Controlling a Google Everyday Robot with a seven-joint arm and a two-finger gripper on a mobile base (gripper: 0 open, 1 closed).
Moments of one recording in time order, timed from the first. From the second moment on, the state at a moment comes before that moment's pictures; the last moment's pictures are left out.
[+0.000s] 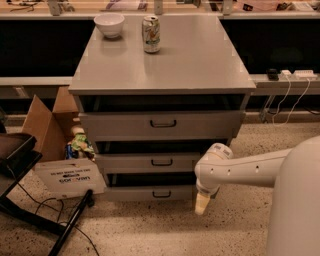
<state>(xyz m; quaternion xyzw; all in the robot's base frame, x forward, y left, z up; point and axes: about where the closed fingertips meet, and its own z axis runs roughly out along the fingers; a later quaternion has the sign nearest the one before) 0.537 -0.182 0.426 -0.55 0.83 -0.07 0.05</state>
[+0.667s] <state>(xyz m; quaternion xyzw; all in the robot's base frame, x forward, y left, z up) 0.529 -0.170 0.386 -0.56 0.82 -0.04 0.03</state>
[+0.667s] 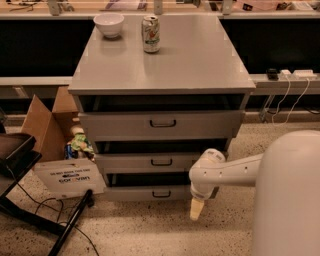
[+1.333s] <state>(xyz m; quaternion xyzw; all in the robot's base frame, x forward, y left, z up) 0.538 -0.145 0.268 -0.62 0.78 -0.01 0.02</state>
